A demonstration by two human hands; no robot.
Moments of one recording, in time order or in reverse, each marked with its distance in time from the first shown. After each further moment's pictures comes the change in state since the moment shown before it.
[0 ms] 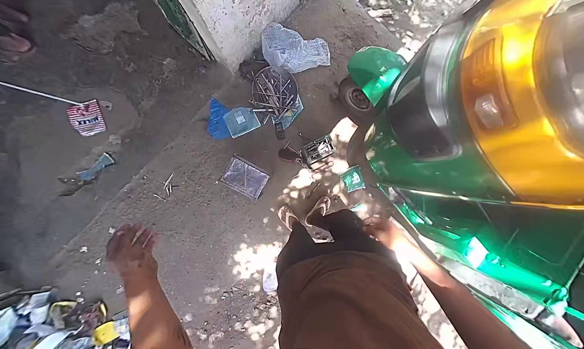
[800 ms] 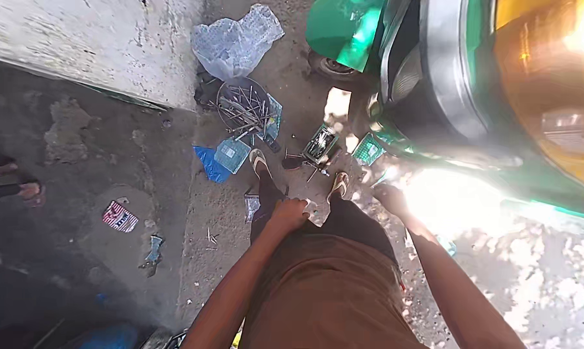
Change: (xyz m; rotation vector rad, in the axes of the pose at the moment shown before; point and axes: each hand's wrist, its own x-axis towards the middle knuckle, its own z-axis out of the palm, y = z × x) left_hand -0.057 0.077 0.513 1.848 -1.768 0.596; right_hand 0.207 -0.049 -0.065 0.104 0.236 0.359
